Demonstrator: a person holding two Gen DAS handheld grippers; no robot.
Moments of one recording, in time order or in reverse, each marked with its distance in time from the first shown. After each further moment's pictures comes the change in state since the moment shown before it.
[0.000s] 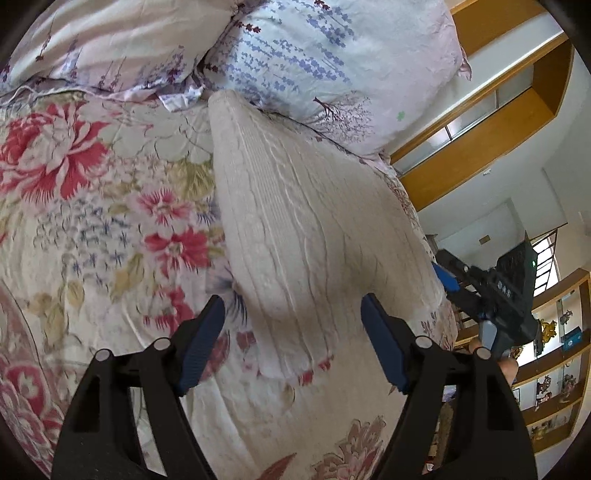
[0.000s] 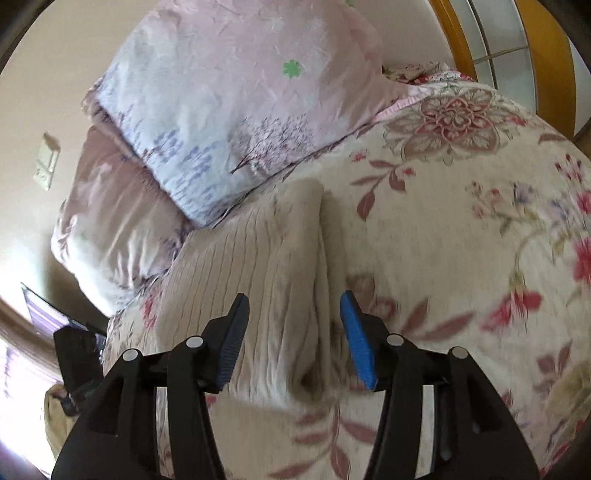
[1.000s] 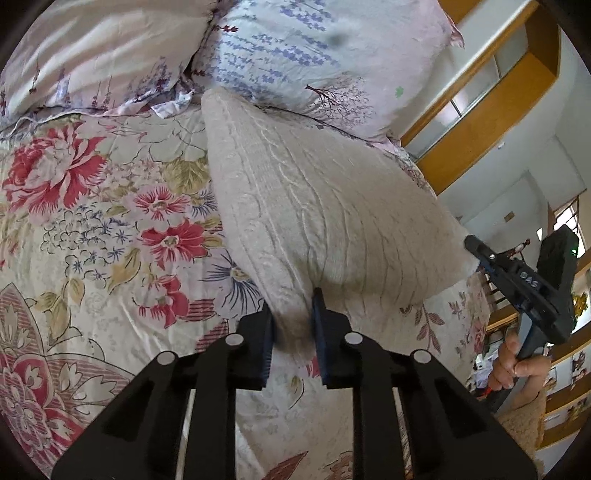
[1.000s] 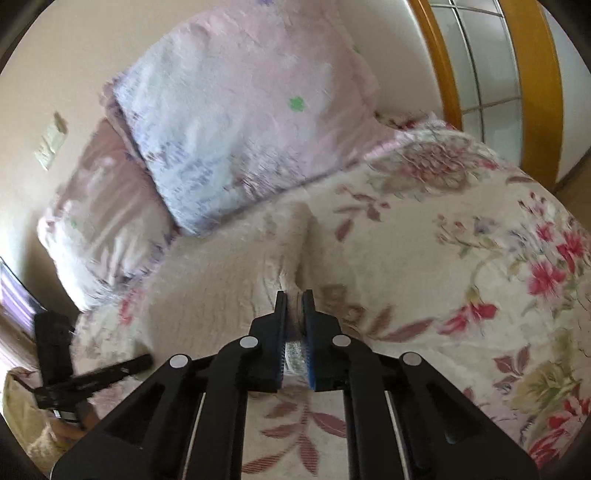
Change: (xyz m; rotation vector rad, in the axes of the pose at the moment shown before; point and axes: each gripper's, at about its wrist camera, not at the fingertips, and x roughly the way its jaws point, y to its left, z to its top) left arm 0.007 -0.021 -0.016 0.114 -0.008 0.122; right arm -0.021 0.003 -0.019 -0.104 -0.128 -0.124
